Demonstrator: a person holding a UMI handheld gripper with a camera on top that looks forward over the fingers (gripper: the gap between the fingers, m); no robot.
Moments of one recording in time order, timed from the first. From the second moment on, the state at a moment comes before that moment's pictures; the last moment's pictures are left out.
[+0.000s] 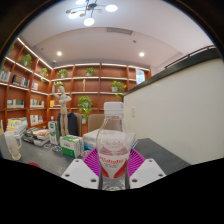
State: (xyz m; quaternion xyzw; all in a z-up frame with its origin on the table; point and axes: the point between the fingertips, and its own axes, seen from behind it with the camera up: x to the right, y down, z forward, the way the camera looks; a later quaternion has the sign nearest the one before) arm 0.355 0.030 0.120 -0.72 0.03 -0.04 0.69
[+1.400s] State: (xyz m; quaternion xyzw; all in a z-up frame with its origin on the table) arm -0.013 0.055 0.196 -0.22 -0.64 -0.64 0.35
